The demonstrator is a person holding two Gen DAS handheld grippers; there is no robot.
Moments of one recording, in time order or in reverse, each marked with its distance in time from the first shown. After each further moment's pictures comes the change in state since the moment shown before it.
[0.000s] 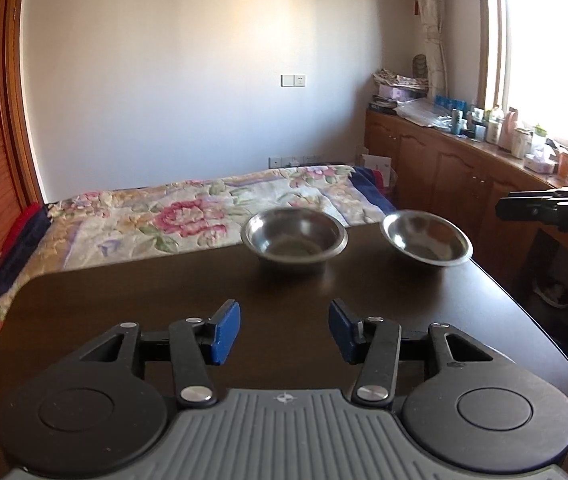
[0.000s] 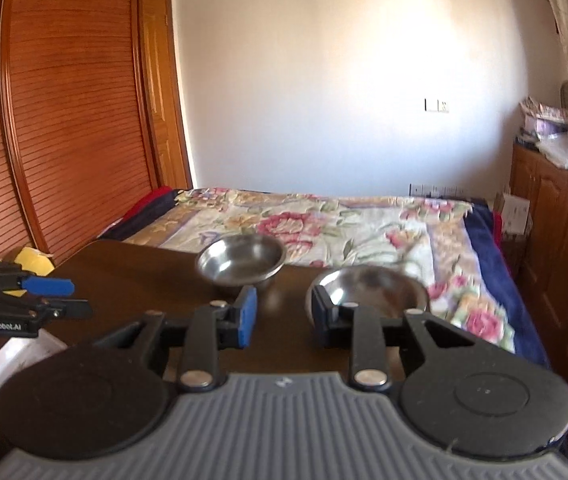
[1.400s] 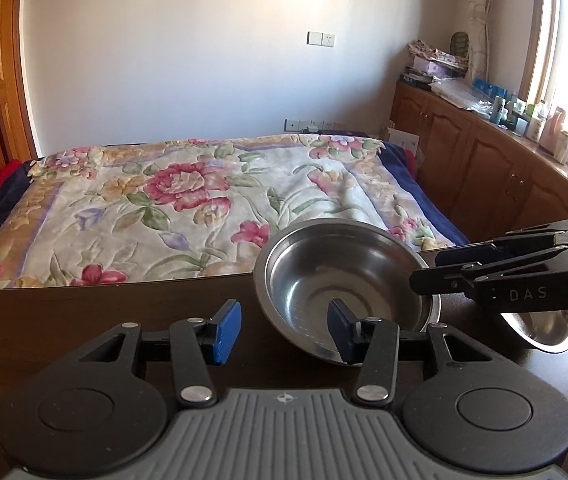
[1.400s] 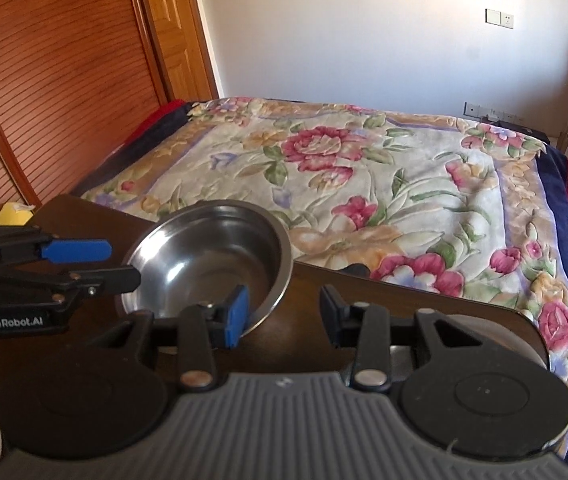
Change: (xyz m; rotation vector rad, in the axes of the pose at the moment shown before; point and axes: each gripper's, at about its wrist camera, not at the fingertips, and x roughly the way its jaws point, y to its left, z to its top) left arm 0.161 0.028 0.050 -0.102 0.134 0.003; right arm 0.189 -0.008 0.029 0.008 0.331 0.134
